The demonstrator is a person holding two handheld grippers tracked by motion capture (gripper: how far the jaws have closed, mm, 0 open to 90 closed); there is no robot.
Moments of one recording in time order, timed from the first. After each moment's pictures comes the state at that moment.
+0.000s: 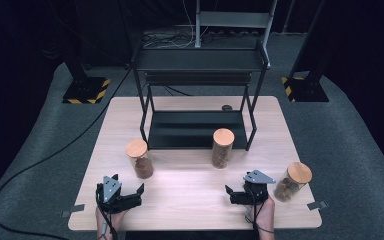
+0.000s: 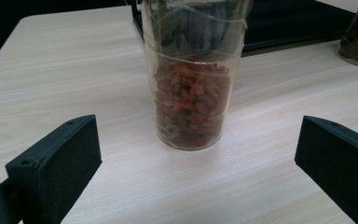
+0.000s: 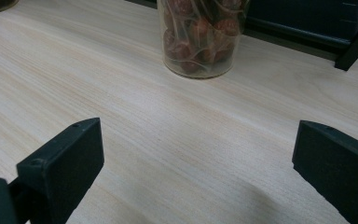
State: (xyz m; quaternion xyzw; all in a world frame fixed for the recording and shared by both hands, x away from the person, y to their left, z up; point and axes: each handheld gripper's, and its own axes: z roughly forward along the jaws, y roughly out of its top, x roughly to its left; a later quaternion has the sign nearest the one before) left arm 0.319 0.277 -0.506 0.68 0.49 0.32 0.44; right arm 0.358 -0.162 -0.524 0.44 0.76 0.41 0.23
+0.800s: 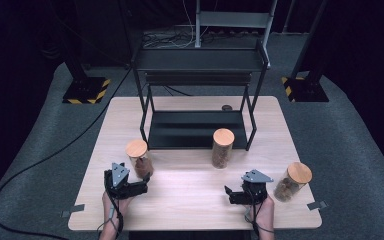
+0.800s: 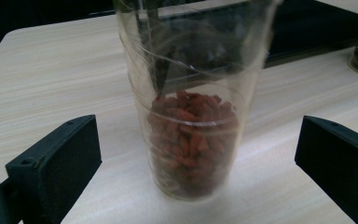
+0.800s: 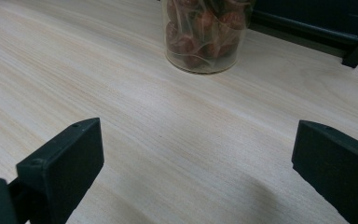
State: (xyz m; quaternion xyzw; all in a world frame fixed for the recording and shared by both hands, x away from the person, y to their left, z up) left arm 0.361 0.267 -0.499 0.69 0.48 0.31 0.44; right arm 0.360 -0.160 -0.524 0.44 0.77 0.40 0.22
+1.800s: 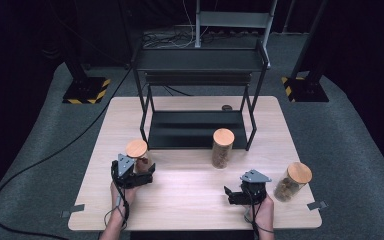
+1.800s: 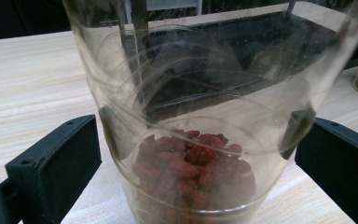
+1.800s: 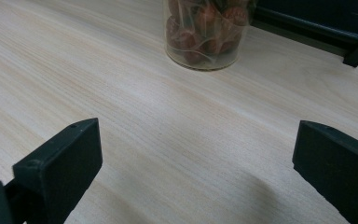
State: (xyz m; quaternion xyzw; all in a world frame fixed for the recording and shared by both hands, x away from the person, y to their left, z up) left arm 0.391 0.258 -0.510 0.68 0.46 0.31 0.47; right arm 0.361 -0.157 -0.525 0.43 0.78 0.39 0.23
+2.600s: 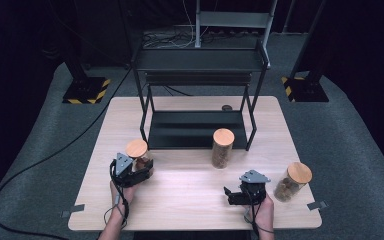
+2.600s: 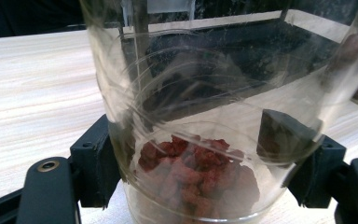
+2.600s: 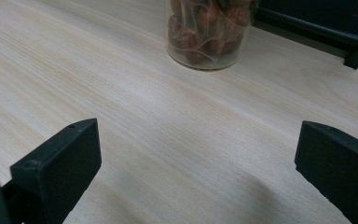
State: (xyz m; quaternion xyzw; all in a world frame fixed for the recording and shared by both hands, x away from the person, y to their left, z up) left arm 0.396 0.263 -0.510 0.69 0.46 0.30 0.48; right arm 0.360 -0.155 -0.525 0.43 0.78 0.39 0.23
